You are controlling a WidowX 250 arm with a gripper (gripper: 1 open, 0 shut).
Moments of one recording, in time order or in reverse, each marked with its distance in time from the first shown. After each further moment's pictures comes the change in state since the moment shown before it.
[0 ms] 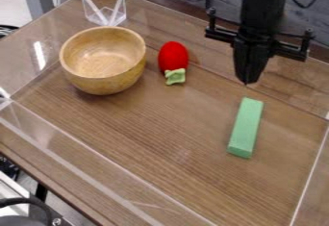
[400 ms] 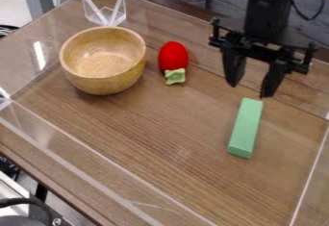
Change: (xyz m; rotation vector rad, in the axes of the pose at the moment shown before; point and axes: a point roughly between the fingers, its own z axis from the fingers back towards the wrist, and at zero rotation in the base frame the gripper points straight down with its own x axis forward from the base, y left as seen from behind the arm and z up) arm -0.004 -0.003 -0.009 0.005 0.005 -0.042
